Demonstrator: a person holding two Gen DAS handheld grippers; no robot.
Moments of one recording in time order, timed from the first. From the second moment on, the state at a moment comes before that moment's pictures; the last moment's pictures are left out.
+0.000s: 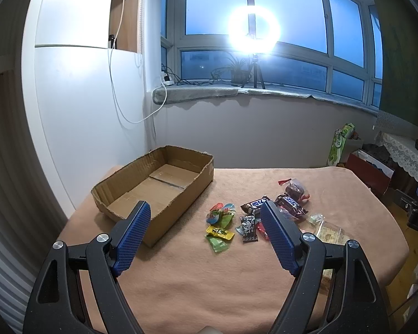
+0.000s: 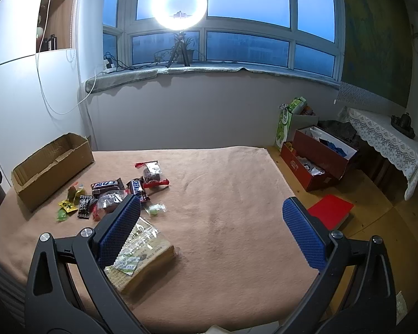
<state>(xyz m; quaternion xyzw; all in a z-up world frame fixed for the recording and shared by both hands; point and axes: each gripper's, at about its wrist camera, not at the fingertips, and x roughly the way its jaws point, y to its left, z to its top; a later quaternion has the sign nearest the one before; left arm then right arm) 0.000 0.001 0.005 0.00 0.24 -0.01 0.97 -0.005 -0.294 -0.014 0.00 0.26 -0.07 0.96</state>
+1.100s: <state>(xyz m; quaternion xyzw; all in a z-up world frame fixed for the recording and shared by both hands) -0.001 -0.001 0.007 0.00 0.24 -0.01 0.97 -0.005 -0.293 -0.014 0.00 0.26 -0.07 0.96</state>
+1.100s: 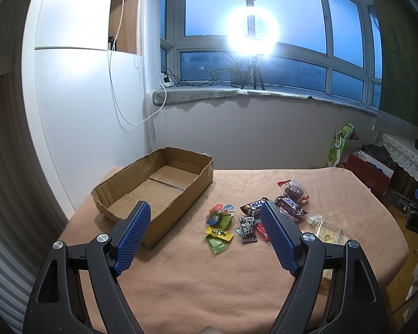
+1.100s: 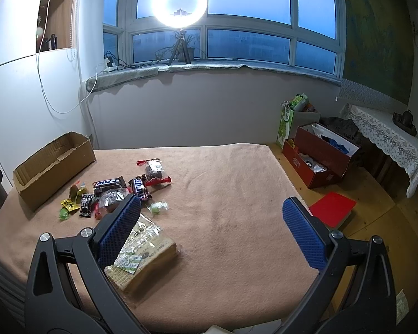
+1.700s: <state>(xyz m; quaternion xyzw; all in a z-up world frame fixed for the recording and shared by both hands) 0.000 -0.004 0.005 0.01 0.24 -0.01 0.97 -0.005 -0.289 -0.021 0.01 0.26 -0.06 0.96</state>
